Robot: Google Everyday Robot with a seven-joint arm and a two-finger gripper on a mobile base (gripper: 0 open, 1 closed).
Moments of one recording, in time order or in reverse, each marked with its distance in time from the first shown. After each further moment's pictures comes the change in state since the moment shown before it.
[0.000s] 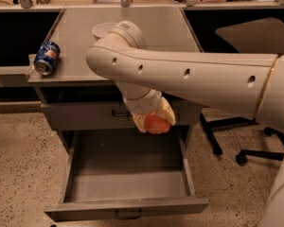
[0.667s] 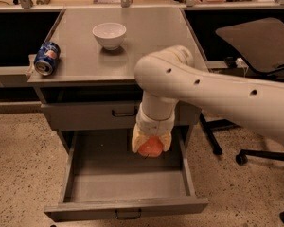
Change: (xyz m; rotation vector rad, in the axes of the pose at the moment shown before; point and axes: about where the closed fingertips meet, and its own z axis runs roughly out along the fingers) arm -0.049 -0.036 0.031 0.471 -0.056 -0.097
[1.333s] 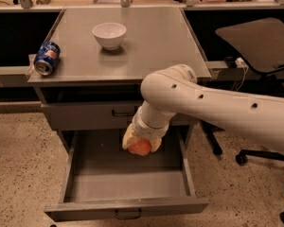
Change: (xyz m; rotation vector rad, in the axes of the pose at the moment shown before) arm 0.027 -0.024 0.033 0.172 0.114 0.056
